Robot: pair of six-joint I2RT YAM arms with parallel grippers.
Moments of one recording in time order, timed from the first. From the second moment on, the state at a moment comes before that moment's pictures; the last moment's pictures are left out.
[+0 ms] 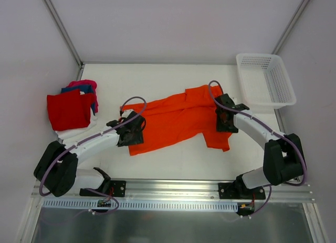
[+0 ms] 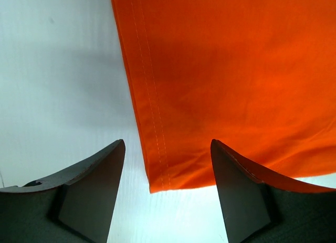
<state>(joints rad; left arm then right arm) -0.59 1.28 0.70 -0.61 -0.33 -0.71 0.38 1.44 0.95 -0.76 0.37 0.41</state>
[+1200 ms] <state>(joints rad) -0.72 1.39 0.71 -0.71 -0.40 -0.85 0.15 1.61 0.93 -0.64 0.21 0.40</state>
